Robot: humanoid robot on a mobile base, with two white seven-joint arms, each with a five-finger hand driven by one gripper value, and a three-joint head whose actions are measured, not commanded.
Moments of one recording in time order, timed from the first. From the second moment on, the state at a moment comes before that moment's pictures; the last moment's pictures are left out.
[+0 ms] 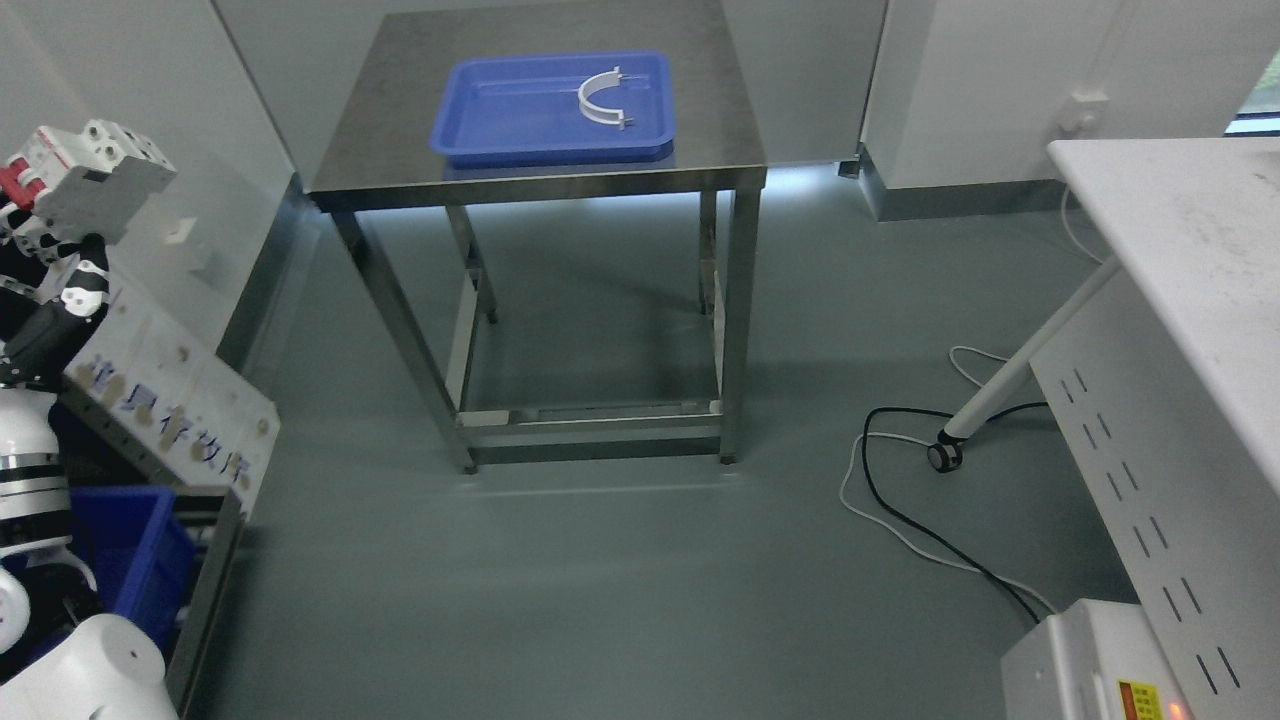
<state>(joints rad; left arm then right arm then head) -0.62 0.01 0.69 -1.50 0.00 -0.25 -0.49 0.09 0.00 0.00 -0.24 0.07 0.05 -0.14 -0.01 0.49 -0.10</state>
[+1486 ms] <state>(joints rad) -0.64 0.00 0.25 -1.65 0.00 -0.05 -0.59 0.09 0.00 0.00 -0.24 0.07 0.05 -0.14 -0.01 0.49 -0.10</state>
